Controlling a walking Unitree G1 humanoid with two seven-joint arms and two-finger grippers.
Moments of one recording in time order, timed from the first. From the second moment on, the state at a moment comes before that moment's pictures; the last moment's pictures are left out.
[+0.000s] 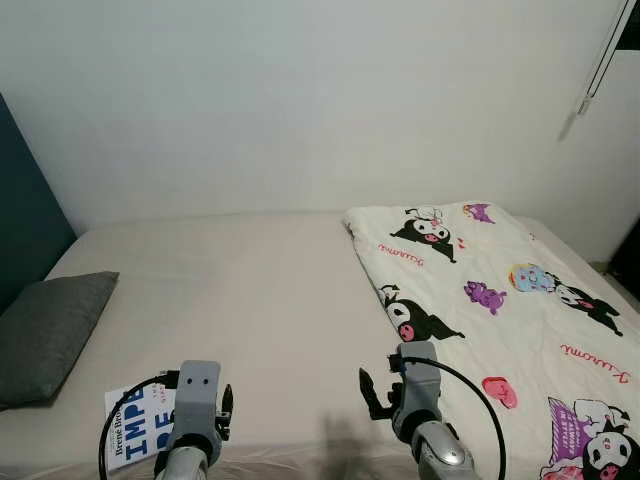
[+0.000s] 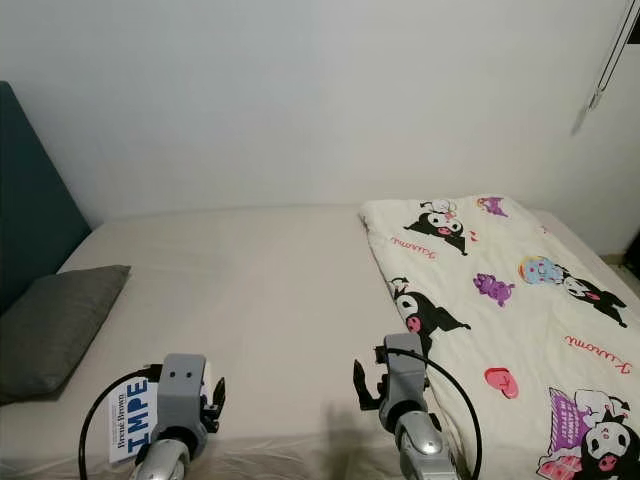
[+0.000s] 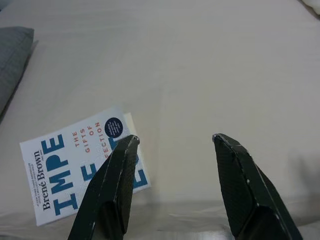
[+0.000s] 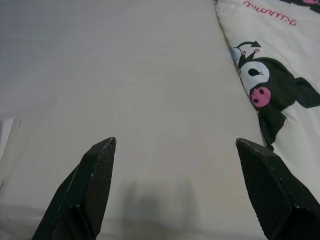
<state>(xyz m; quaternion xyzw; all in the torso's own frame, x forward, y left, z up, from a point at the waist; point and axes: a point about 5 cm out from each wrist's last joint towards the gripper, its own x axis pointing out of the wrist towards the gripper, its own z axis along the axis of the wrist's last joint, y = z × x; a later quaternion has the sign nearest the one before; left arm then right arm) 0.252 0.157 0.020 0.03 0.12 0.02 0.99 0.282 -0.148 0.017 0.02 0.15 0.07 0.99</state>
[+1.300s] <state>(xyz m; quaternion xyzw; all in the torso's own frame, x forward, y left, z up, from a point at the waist) 0.253 0.157 0.024 0.04 0.12 0.01 0.99 0.282 -0.157 0.019 0.03 0.15 0.05 0.99</state>
